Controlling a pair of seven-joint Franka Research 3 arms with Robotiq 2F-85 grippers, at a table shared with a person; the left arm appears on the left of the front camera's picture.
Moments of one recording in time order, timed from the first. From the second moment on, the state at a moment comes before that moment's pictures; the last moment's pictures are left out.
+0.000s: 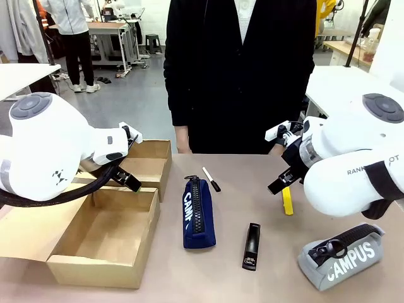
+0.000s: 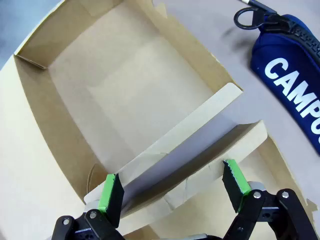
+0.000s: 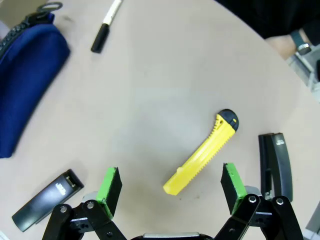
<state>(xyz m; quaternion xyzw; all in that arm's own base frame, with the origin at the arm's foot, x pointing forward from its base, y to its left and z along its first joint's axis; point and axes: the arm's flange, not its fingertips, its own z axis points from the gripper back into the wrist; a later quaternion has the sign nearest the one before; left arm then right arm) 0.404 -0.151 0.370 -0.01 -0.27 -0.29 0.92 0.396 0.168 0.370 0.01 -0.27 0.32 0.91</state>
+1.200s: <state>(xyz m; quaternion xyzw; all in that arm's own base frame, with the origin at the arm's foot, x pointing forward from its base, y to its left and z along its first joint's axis) 0.361 -0.175 0.443 -0.16 -0.24 -0.31 0.90 0.370 0.161 0.442 0.12 -0.22 0.25 0.93</state>
